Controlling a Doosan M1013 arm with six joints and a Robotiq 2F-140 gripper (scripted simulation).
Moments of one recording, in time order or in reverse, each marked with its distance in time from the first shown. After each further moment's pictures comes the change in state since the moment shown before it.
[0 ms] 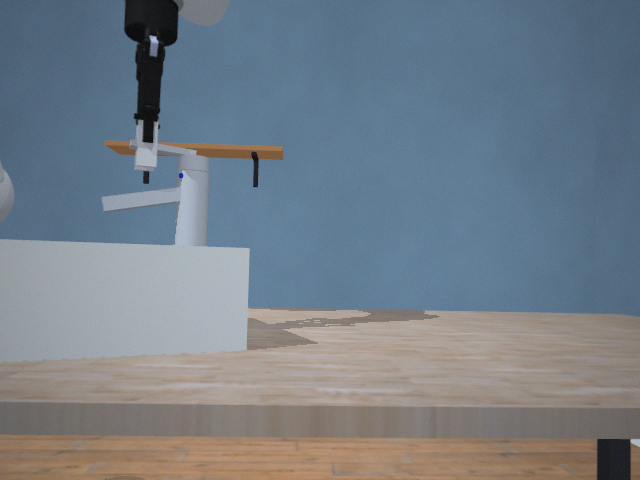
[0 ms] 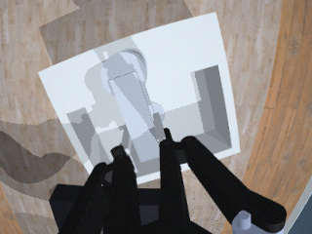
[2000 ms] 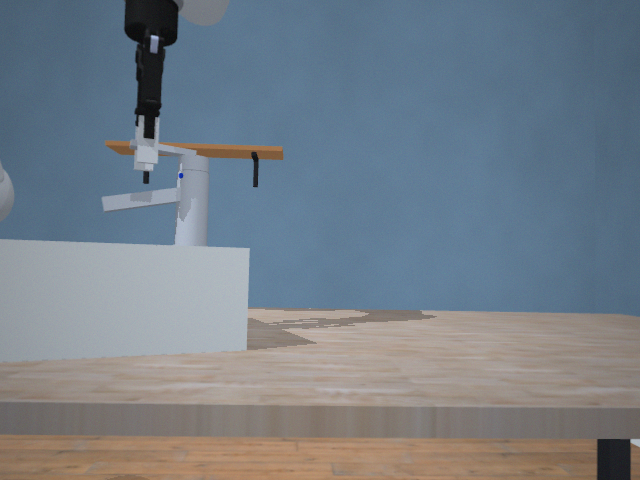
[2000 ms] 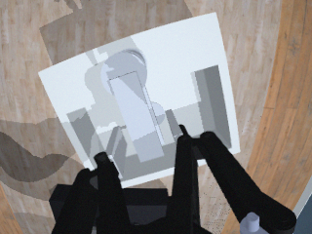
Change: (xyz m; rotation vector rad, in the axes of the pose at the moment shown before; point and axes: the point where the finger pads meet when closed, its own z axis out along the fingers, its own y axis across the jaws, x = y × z) arm 0.000 0.000 0.000 0.000 0.000 0.000
